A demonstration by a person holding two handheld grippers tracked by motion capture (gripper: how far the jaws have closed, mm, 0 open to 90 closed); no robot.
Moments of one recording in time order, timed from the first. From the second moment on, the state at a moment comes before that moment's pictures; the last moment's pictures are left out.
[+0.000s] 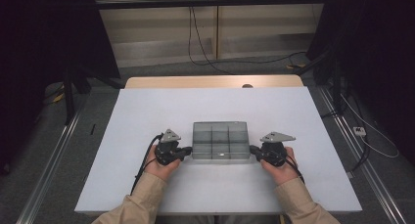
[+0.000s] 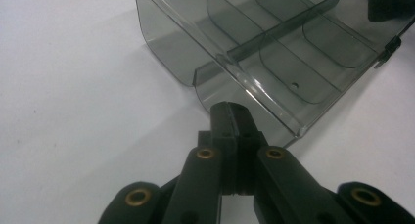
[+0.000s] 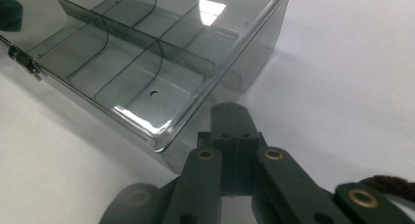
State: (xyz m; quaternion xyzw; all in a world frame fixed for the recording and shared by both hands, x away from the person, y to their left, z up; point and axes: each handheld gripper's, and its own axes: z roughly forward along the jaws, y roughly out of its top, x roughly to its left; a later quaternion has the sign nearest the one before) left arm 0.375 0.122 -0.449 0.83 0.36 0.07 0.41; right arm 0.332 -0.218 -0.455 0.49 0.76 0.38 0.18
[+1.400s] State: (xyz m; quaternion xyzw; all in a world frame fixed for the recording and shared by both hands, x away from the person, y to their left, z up) left arm 0.334 0.139 -0.451 0.84 0.35 0.08 0.40; right arm 0.293 -0.205 -0.453 0.45 0.78 0.39 0.17
